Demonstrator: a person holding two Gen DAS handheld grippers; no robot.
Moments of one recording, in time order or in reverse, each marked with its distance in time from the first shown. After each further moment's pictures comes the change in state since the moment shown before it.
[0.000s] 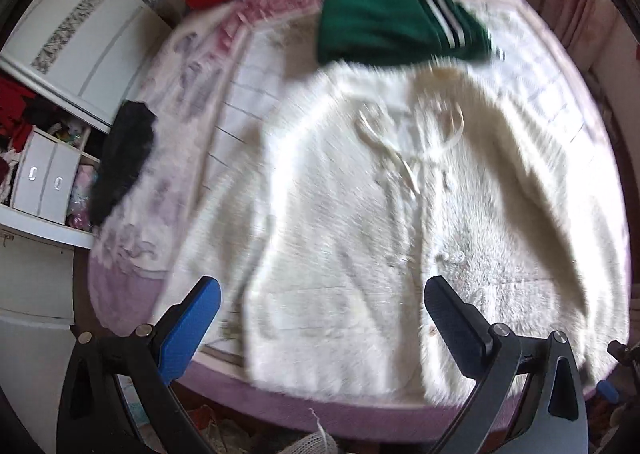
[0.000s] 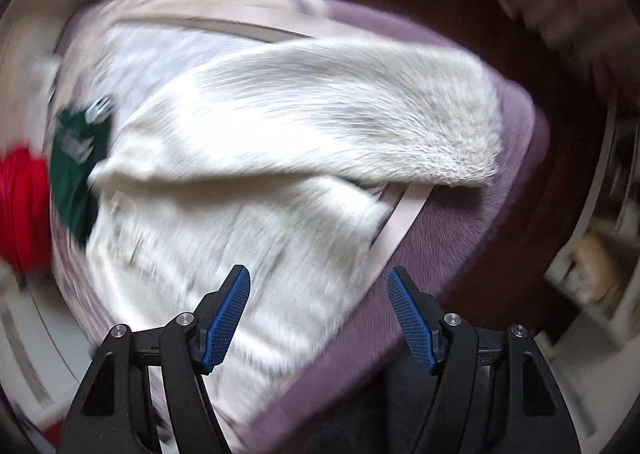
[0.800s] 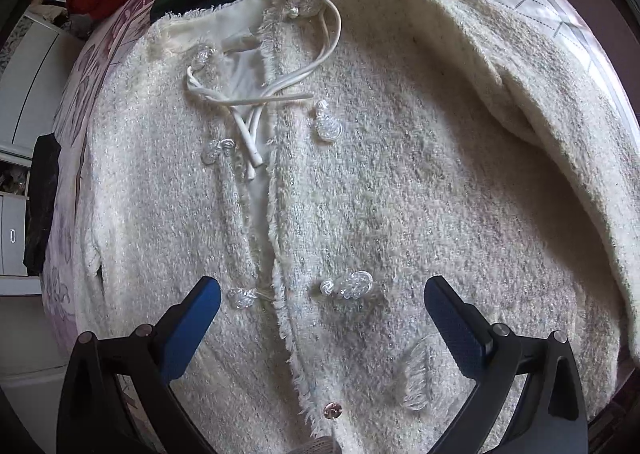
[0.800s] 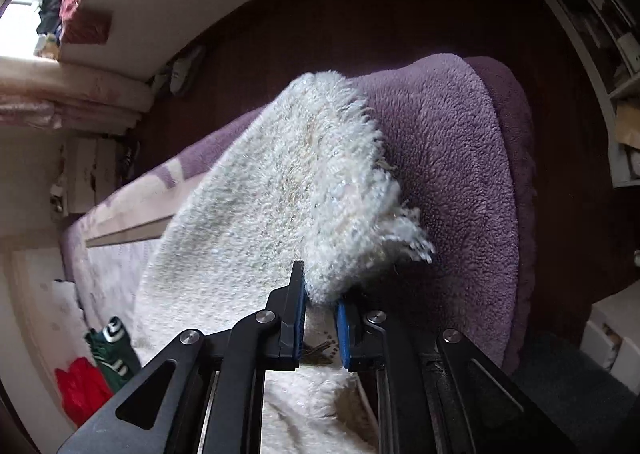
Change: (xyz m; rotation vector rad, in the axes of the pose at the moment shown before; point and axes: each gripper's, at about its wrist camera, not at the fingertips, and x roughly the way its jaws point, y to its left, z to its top) left arm 0.115 -0.133 0.006 0.196 0.070 -0.100; right arm 0.069 -0.087 0.028 0.553 -0.351 0.226
